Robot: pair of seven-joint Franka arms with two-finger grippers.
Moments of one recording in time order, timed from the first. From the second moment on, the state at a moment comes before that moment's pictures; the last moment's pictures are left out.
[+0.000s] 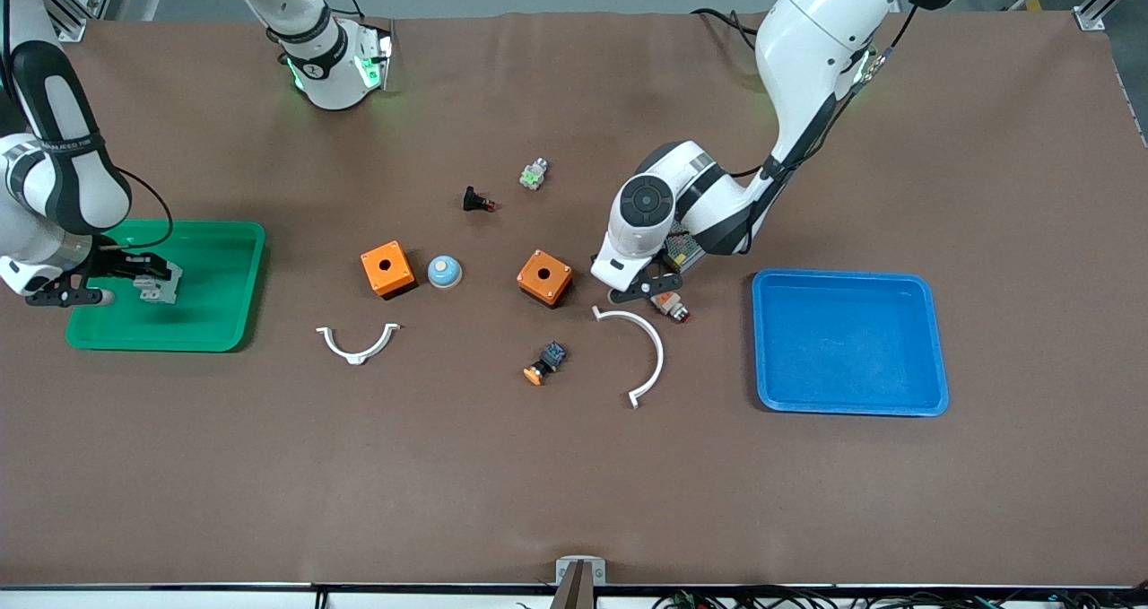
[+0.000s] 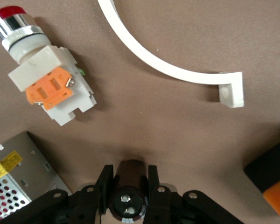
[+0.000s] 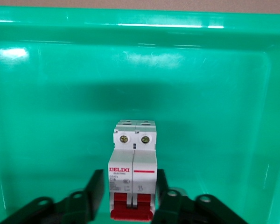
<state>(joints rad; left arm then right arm) -0.42 0.66 -0.36 -1.81 0.17 2.35 -1.06 -0.46 0.38 -0.06 -2.13 -0.02 2.41 -0.52</state>
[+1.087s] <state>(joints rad) -0.14 0.39 -0.35 -1.50 0.25 1.90 -0.68 -0.24 0.28 -0.03 -1.80 0.00 1.90 -0.30</state>
